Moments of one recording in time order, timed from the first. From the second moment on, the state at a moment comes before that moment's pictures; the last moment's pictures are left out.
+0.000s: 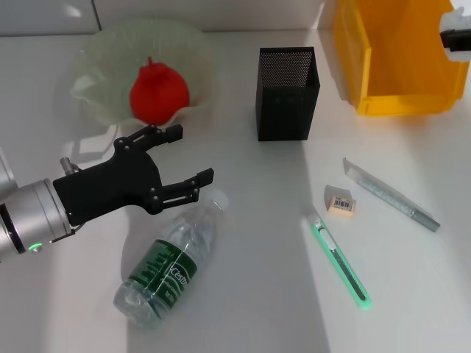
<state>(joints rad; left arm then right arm) -0.35 -2.07 1.18 0.50 1.35 1.36 -0.86 0.48 2.08 -1.05 -1.59 -2.62 -1.29 2.44</state>
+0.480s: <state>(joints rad) -0.36 -2.07 1.18 0.50 1.35 1.36 -0.86 0.65 2.08 -1.04 -1.14 -2.59 -0.83 2.34</state>
